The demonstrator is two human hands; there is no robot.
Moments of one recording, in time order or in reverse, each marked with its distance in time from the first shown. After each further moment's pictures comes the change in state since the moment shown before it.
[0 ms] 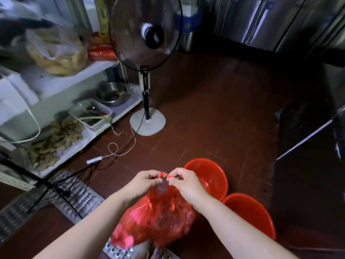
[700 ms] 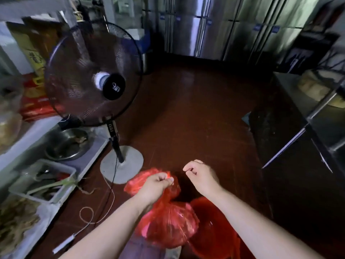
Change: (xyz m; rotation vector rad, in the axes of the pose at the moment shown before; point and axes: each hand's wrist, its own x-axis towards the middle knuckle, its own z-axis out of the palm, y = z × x) left_hand 0.274 0.157 -0.081 0.009 -0.107 0.011; right_hand 0.271 -0.075 -0.121 -0.437 0.441 0.028
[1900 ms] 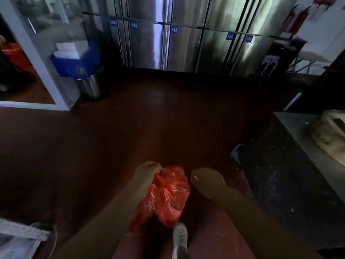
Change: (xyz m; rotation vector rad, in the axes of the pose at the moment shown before) left_hand 0.804 0.322 0.019 -0.059 0.057 -0.093; right_hand 0.765 0.164 -0.178 -0.611 -0.245 0.115
